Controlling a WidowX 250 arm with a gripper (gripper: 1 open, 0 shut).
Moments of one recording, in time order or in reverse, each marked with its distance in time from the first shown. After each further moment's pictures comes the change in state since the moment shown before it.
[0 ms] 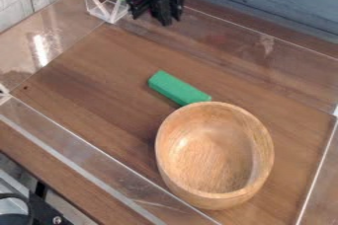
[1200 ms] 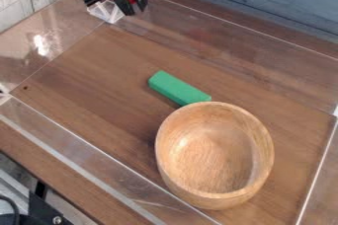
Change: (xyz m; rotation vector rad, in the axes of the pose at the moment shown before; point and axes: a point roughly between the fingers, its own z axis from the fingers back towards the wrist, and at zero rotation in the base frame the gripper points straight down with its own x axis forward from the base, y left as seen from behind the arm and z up) arm 0.045 0.031 -0.003 -0.095 0.088 -0.267
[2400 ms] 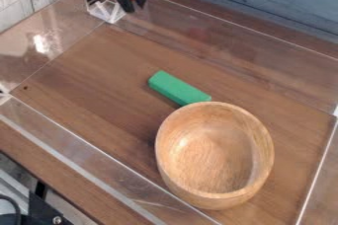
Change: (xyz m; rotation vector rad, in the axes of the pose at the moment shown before) arm -0.006 -0.022 -0.002 0.020 -0.036 0.065
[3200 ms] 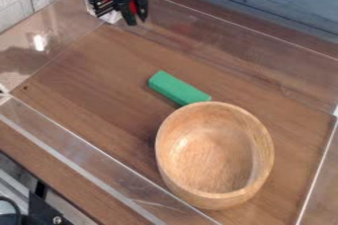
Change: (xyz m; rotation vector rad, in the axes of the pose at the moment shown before) arm 0.036 0.028 -0.051 0.095 -0.053 0.046
